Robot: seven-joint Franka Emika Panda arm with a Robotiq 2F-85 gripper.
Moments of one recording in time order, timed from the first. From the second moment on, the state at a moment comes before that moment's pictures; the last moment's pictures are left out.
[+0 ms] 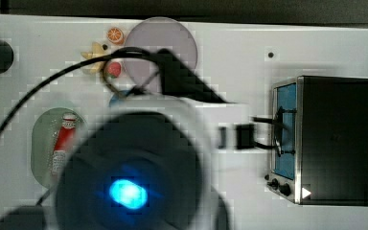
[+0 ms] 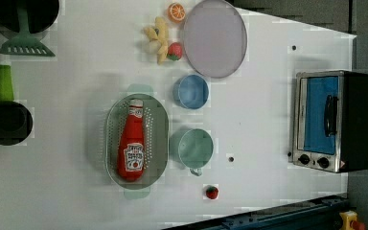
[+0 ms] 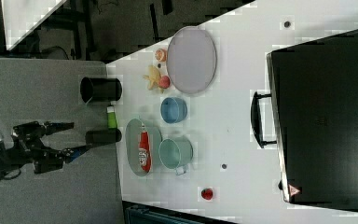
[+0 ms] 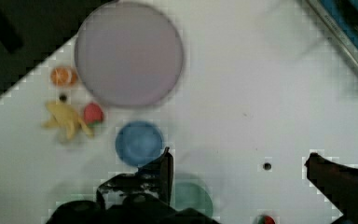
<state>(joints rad) -0.12 -0.23 0.21 -1.80 0.02 0.10 -0.03</state>
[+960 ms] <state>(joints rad) -0.04 0.03 0.73 -1.92 0.04 0.26 0.00</state>
